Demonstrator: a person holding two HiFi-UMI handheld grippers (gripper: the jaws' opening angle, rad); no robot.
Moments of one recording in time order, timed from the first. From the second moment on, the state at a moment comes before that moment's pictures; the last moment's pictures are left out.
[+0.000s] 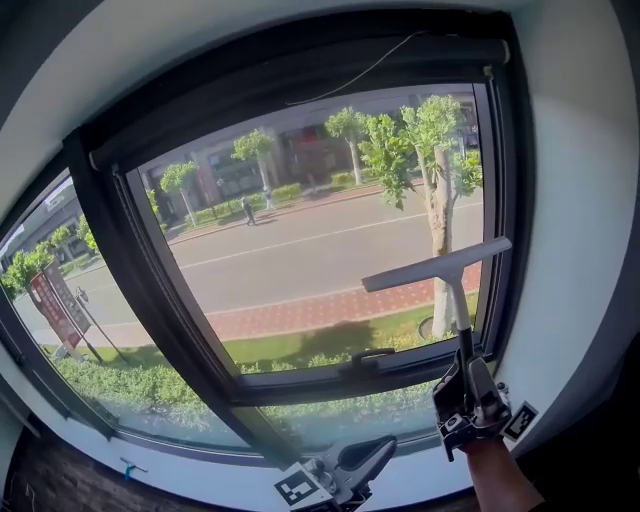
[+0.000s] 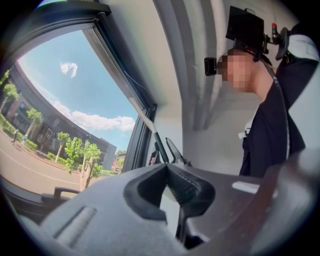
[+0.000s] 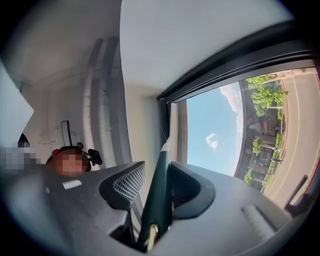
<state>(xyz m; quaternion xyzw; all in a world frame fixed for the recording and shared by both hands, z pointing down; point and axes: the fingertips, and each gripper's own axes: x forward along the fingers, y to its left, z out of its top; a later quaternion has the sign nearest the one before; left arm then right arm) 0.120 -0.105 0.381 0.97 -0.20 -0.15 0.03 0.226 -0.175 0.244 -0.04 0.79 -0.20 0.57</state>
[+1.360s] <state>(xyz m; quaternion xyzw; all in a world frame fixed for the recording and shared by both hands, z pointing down) 0.172 -0.166 0.288 0.96 -0.23 -0.13 -0.06 0.292 -0.361 0.119 -0.04 0.80 -0.16 0.57</state>
